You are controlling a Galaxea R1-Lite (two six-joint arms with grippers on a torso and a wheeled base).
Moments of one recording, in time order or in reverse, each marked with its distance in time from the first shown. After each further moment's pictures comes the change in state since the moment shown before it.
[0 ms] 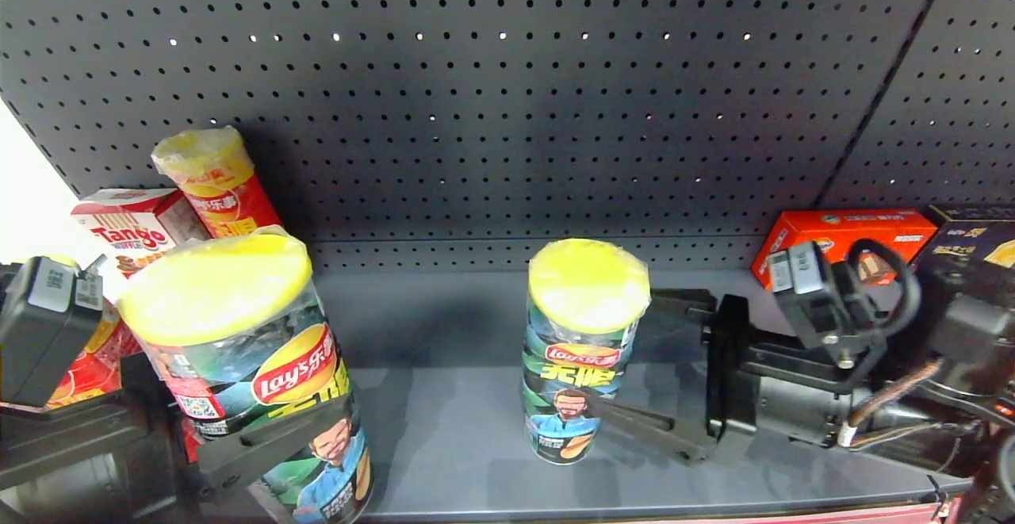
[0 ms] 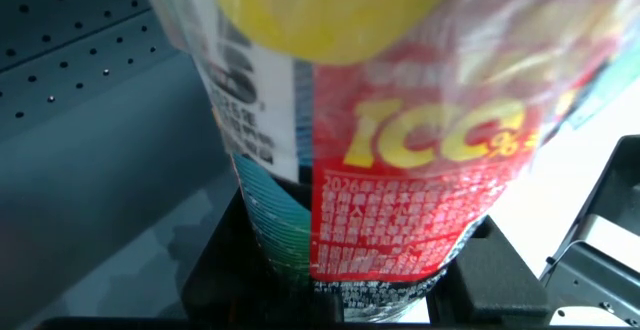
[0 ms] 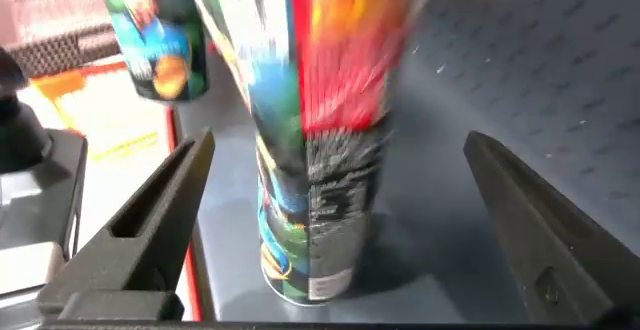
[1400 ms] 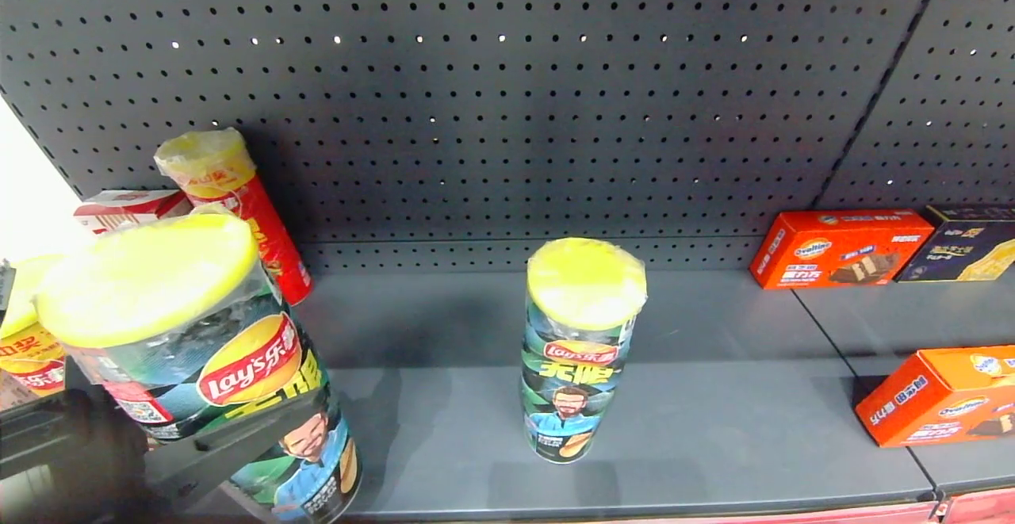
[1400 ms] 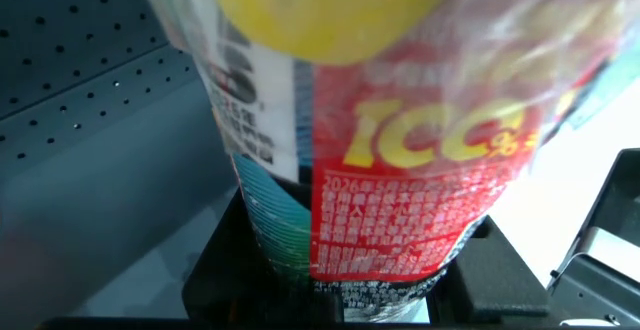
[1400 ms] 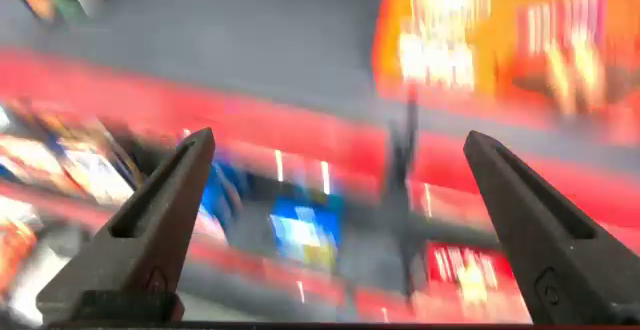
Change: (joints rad) left arm -0.006 -0.073 -0.002 0.001 0.009 0.007; right arm -0.200 -1.475 0.474 1.133 -0.740 0.143
